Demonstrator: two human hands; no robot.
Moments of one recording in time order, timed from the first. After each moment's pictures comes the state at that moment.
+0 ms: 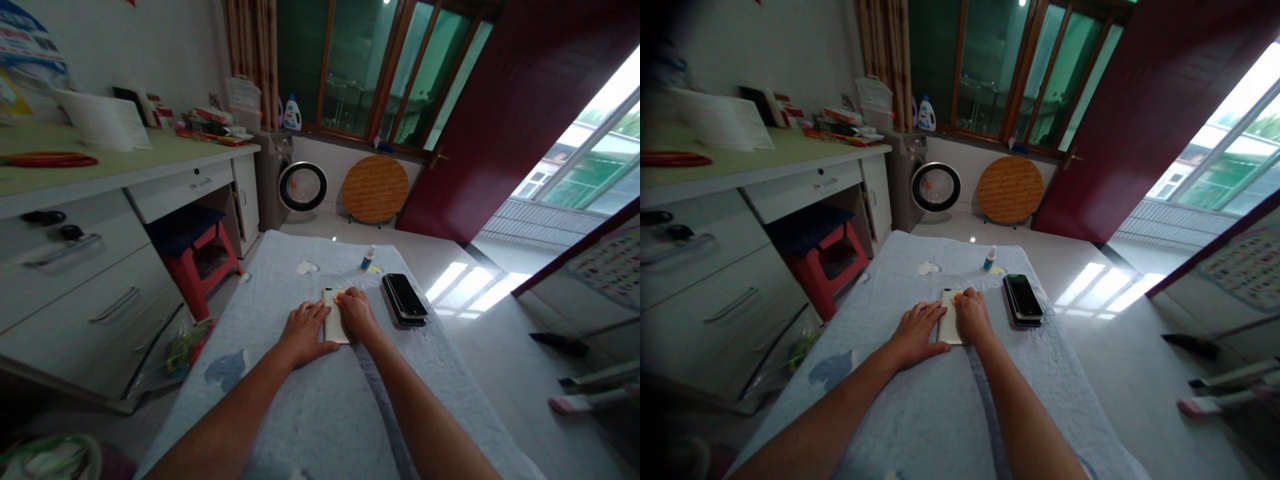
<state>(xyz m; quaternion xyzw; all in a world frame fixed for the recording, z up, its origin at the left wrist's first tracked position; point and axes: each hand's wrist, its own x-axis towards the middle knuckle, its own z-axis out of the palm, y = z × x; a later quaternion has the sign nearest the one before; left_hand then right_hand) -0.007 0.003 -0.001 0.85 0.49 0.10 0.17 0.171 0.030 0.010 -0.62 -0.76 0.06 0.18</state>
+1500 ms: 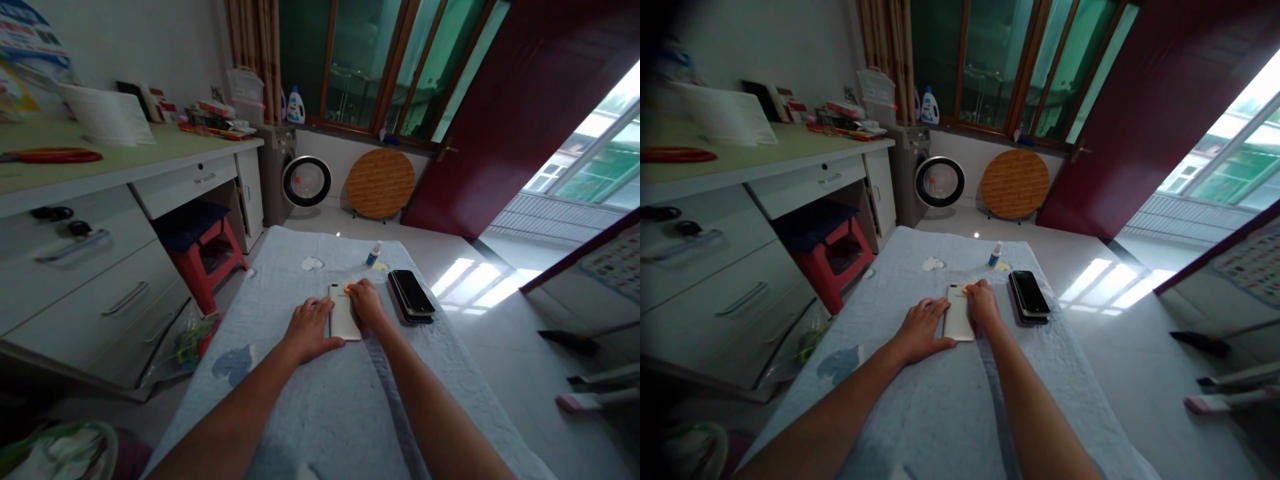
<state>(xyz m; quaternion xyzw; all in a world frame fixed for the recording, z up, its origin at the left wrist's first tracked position) -0.007 0.004 -0.001 0.85 0.49 0.11 0.17 0.183 0.050 0.009 -0.65 -0.74 0.07 0.17</state>
